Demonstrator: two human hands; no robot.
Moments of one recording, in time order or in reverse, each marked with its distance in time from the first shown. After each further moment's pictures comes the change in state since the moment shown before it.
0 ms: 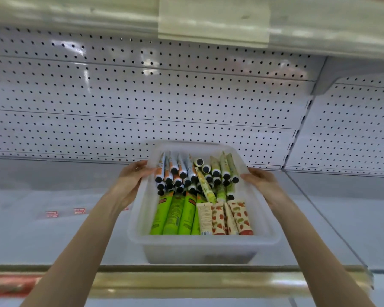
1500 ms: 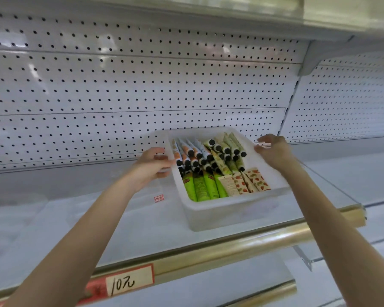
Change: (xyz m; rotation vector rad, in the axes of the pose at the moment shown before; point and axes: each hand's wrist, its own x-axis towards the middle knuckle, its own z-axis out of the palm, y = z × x) left_hand 0.022 0.025 -0.066 0.318 -0.404 -0.028; right_hand -0.032 -0.016 0.066 -0.866 0.409 -0.201
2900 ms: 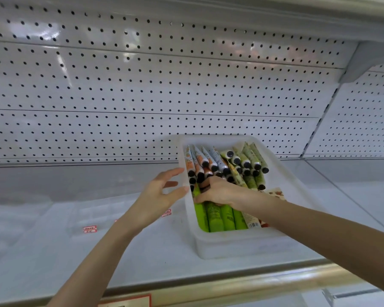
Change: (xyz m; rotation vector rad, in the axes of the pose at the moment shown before) left_hand -0.030 -0.020 0.004 0.361 0.055 0.203; right_hand -0.022 -0.072 0.118 0.047 -0.833 -0.005
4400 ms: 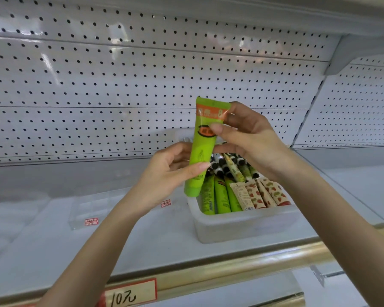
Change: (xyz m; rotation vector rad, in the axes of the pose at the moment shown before) left_hand -0.019 0.052 -0.003 -0.342 -0.113 0.295; right_hand -0.111 -0.050 -0.046 0.666 0.178 -0.780
